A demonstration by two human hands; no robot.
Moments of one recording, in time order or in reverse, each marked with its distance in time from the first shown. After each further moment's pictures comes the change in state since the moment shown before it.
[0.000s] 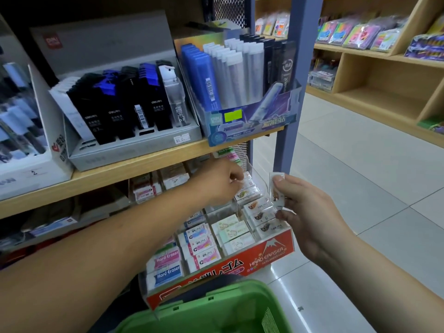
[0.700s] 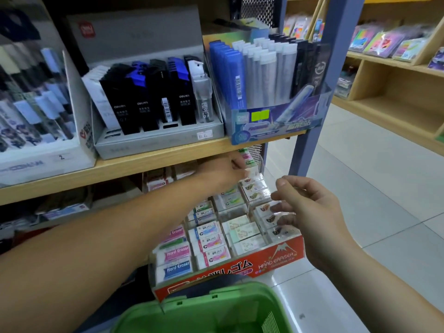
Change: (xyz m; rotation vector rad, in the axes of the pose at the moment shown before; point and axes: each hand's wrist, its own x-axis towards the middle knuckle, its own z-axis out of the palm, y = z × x) left_hand 0.010 -0.011 -0.011 -0.253 0.028 -0.211; right_hand 0.000 0.007 0.013 -0.220 0.054 -0.159
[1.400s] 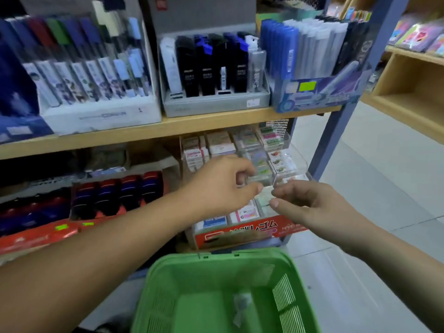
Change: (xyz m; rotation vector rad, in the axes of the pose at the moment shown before) left_hand -0.150 -0.041 -0.030 0.100 0.137 0.329; right_hand -0.051 0.011 0.003 -0.523 -0.500 -0.109
